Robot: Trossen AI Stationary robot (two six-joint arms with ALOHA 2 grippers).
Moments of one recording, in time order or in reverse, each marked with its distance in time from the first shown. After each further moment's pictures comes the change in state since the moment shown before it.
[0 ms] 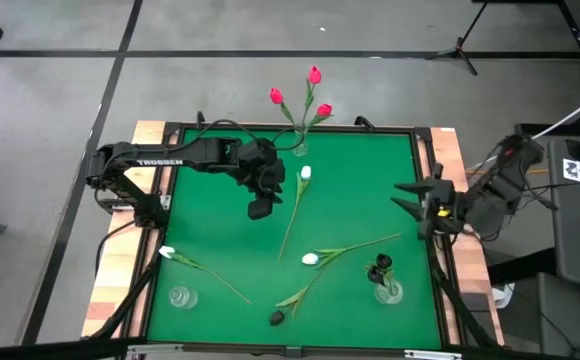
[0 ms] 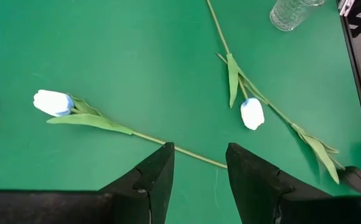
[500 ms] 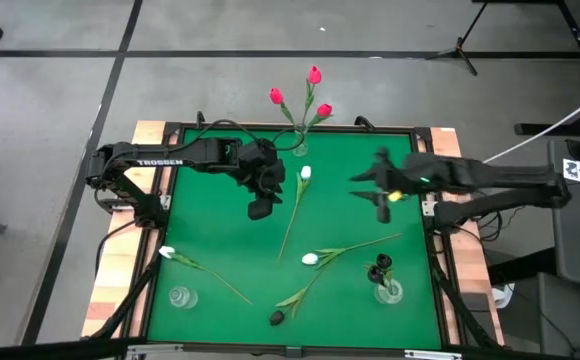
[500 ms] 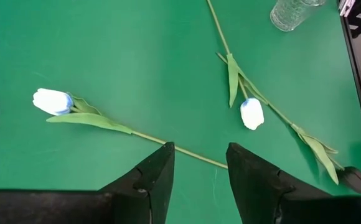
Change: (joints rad) left arm -0.004 0.000 0.000 -0.001 0.000 -0.008; right arm -0.766 0.325 0.122 0.201 -0.985 -0.471
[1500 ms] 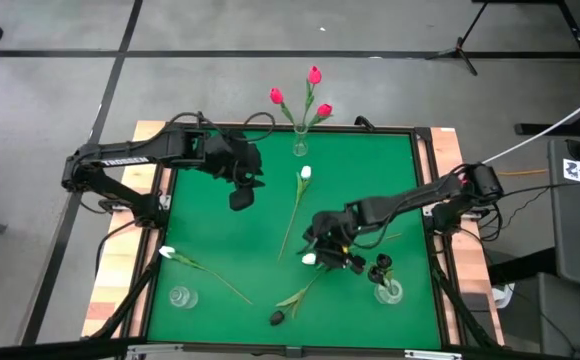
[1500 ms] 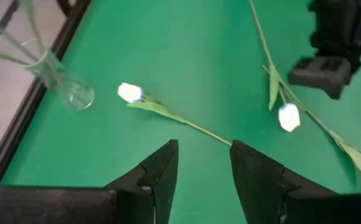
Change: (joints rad) left arm -0.015 -0.204 0.000 -0.125 -0.228 -0.046; right arm 0.195 0.731 0.136 0.074 -0.518 -0.606
